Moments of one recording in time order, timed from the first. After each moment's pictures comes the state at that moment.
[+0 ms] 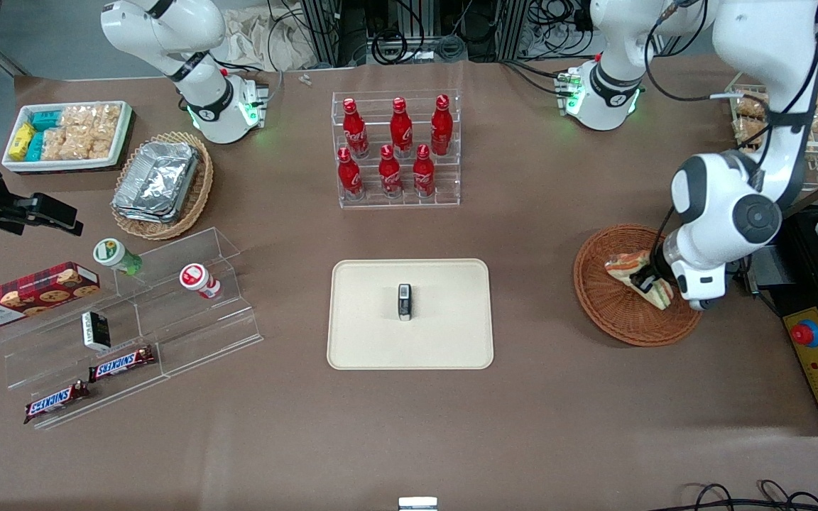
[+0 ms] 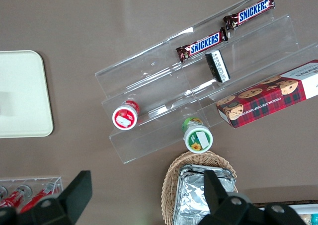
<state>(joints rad) -0.13 0.16 0.07 -2.18 -0.08 2.24 -0.80</state>
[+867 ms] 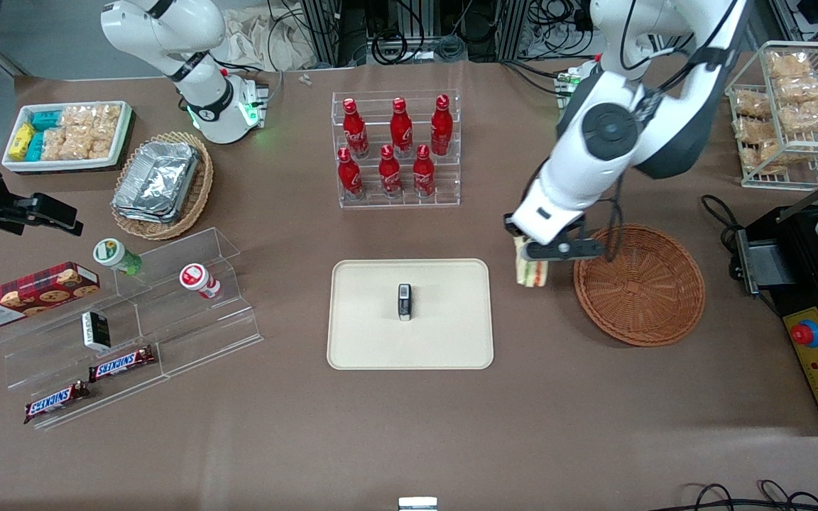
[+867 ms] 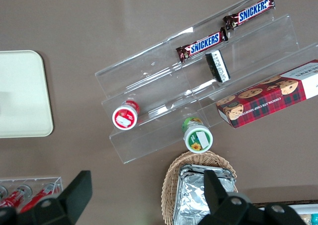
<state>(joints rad) -0.13 0.19 -0.43 -1.88 0.00 2.04 -0.56</state>
